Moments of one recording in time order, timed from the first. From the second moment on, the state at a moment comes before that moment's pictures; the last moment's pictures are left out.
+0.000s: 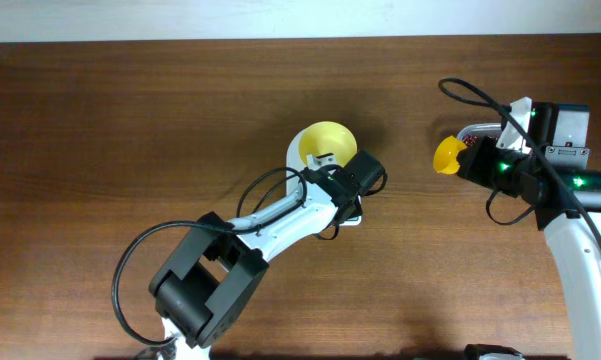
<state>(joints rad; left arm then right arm) -0.77 1.98 1.32 -0.64 -0.21 -1.00 -0.09 1.30 1.19 -0.83 -0.32 0.33</state>
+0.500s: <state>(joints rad) -0.77 1.99 1.33 -0.70 -0.20 -1.00 -0.09 1.30 1.19 -0.84 -0.32 0.33</state>
